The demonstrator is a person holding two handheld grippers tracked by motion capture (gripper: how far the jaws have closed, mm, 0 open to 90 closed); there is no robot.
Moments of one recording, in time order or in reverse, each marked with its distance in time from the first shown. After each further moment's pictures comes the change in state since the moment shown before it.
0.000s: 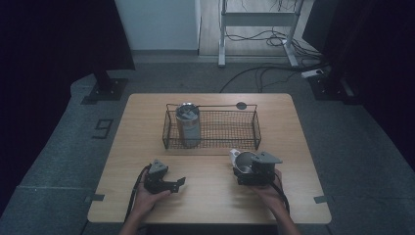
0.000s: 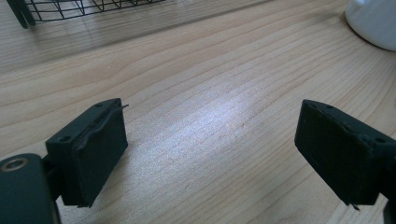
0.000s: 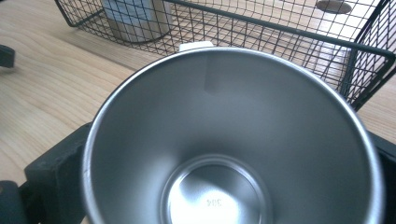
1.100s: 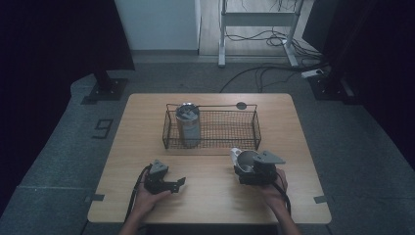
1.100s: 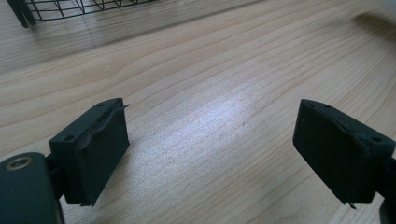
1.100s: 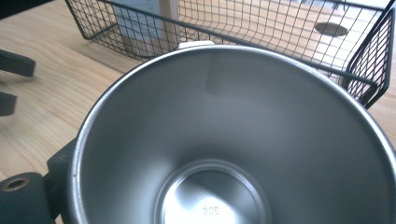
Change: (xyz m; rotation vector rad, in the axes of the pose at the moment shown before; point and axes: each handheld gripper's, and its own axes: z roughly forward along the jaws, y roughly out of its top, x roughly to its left) left arm -0.001 0.000 0.000 0.009 0.011 0.010; right arm 0.001 0.008 -0.014 -0.043 0.020 -0.031
